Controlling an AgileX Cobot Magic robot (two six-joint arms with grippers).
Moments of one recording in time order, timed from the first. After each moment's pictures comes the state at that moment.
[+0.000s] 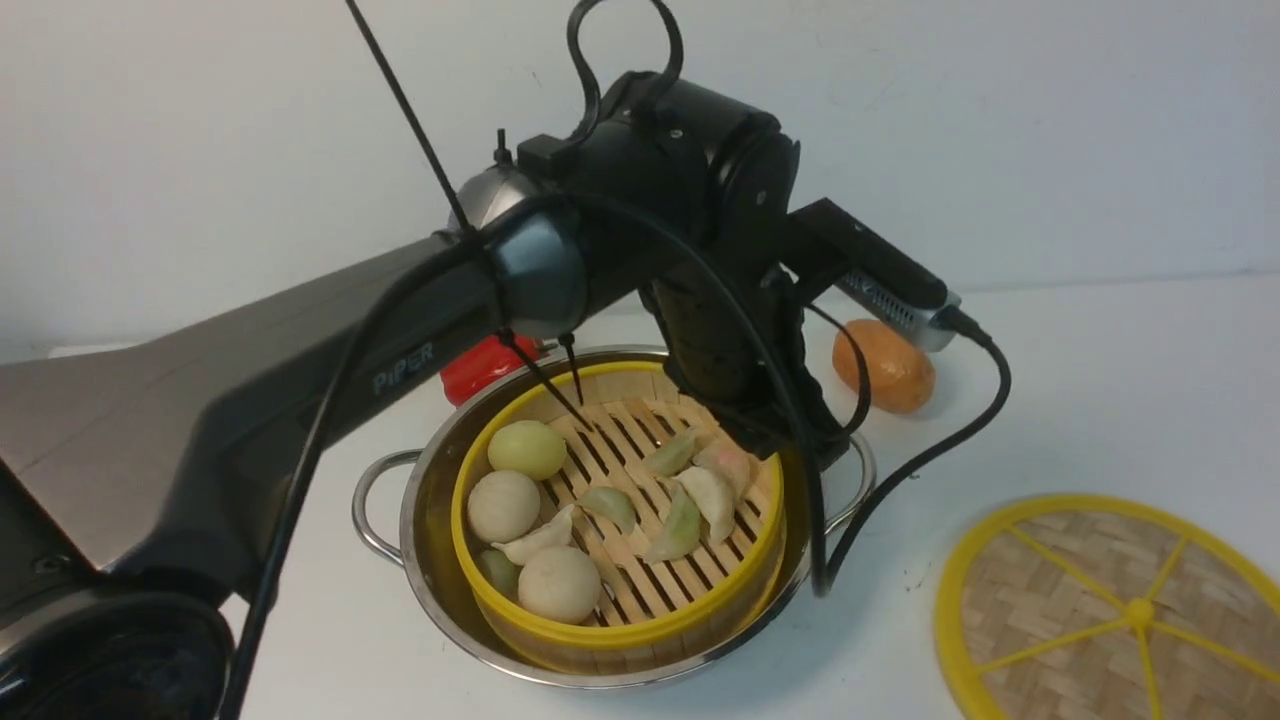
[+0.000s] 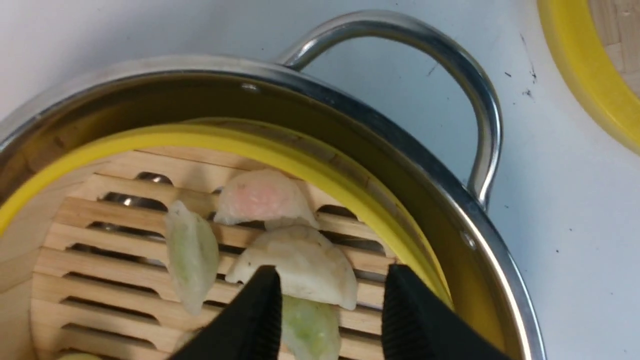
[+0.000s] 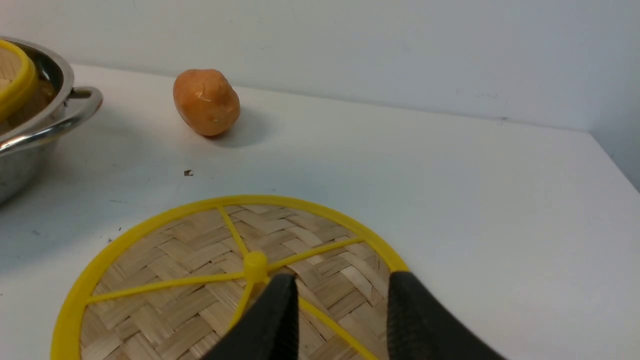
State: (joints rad) right arm 0.01 -0.01 0.03 0.08 0.39 -0.16; left arm -0.69 2.05 -1.86 0.05 1.09 0.21
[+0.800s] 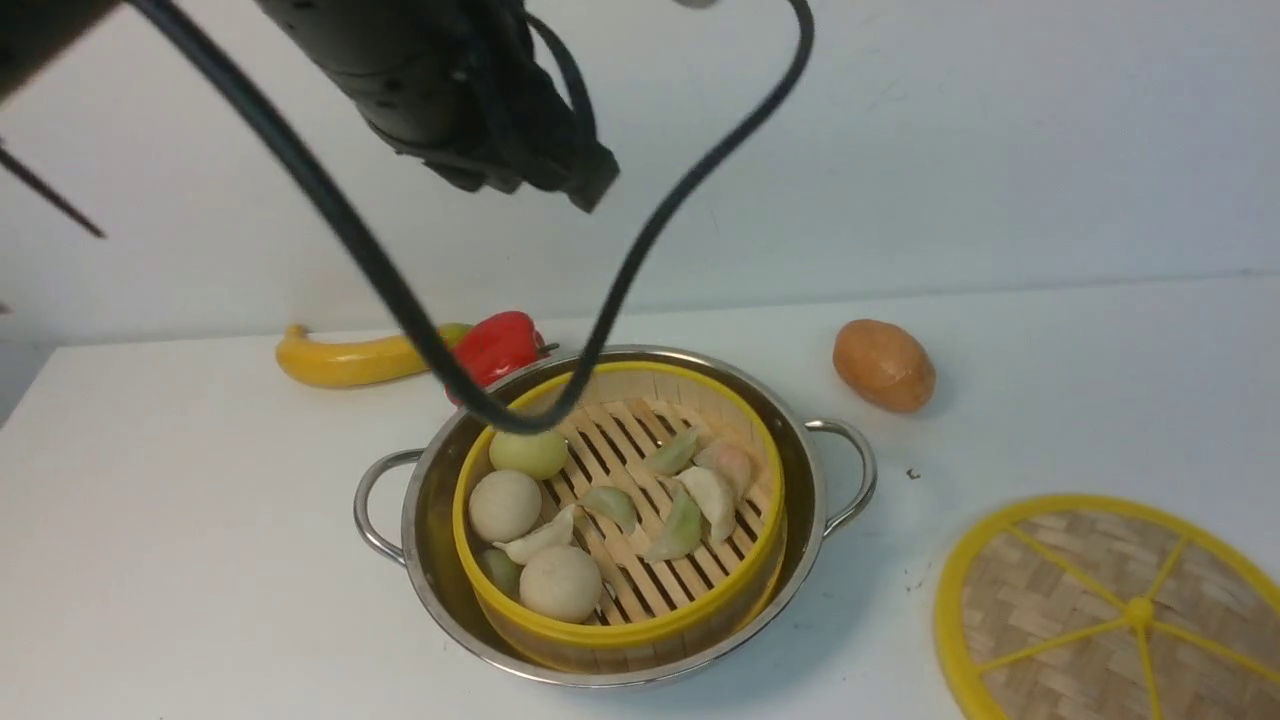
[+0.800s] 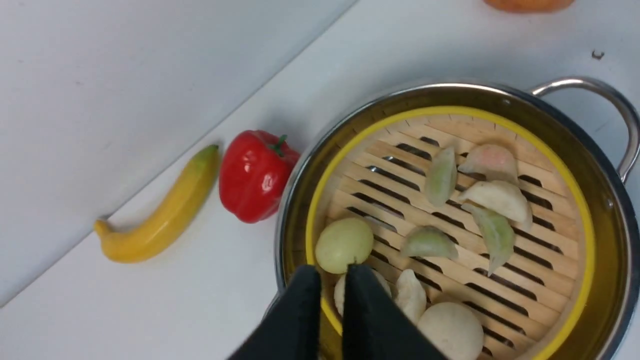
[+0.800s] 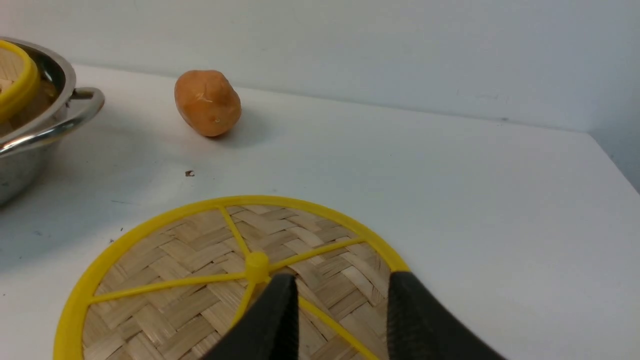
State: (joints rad) right arm 0.01 -0.01 0.03 0.08 0.39 -0.16; left arm -0.59 1.59 -1.86 0.25 1.25 0.07
